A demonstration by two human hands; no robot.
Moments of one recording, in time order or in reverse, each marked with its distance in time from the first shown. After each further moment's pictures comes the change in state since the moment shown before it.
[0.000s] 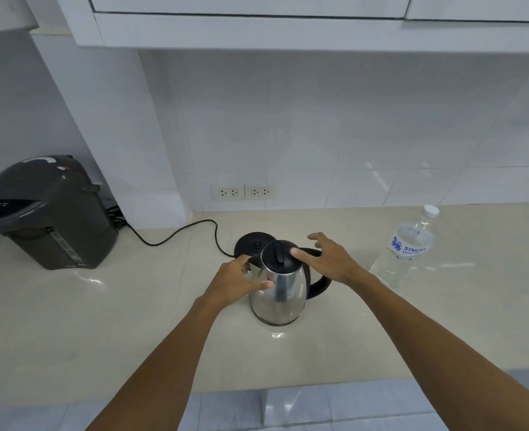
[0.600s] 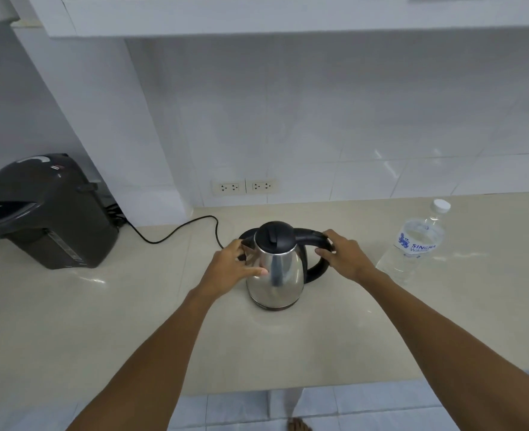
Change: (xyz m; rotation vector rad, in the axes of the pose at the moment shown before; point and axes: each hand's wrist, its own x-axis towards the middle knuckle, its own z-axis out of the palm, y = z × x) left_hand 0.024 0.003 -0.015 -0.129 0.065 0.026; right_hand 0.037 0.049 -0.009 -0.098 0.096 -0.122
